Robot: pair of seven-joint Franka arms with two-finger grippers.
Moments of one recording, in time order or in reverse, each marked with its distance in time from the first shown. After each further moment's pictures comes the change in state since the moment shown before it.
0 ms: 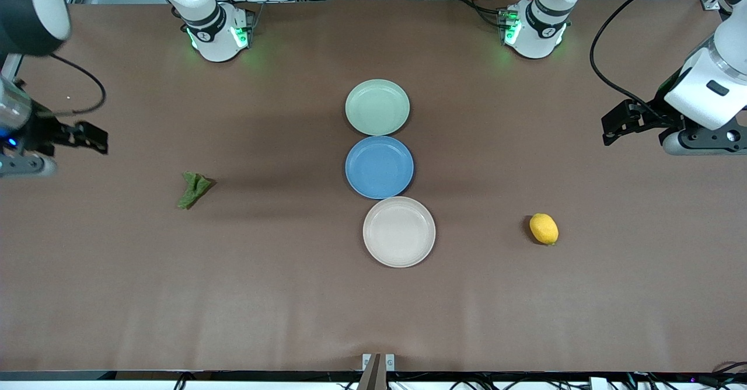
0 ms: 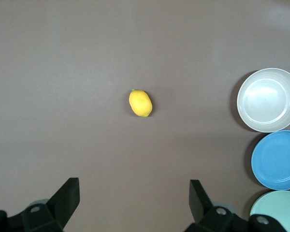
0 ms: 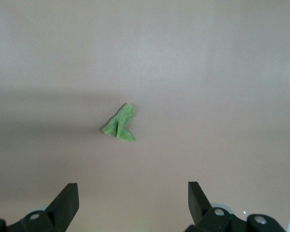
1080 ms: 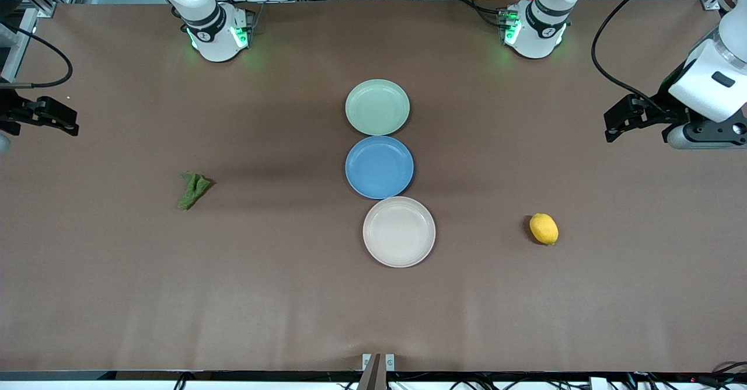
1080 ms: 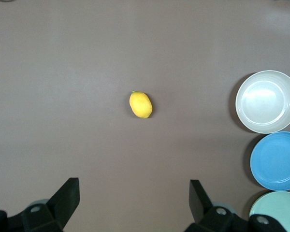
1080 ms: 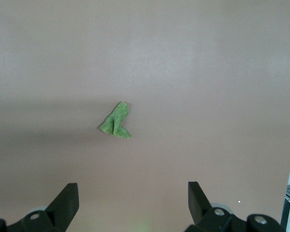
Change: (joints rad) left arm 0.000 -0.014 0.000 0.001 0.000 0.000 0.000; right arm 0.000 -0.003 -0.026 0.080 0.001 -0.066 0.011
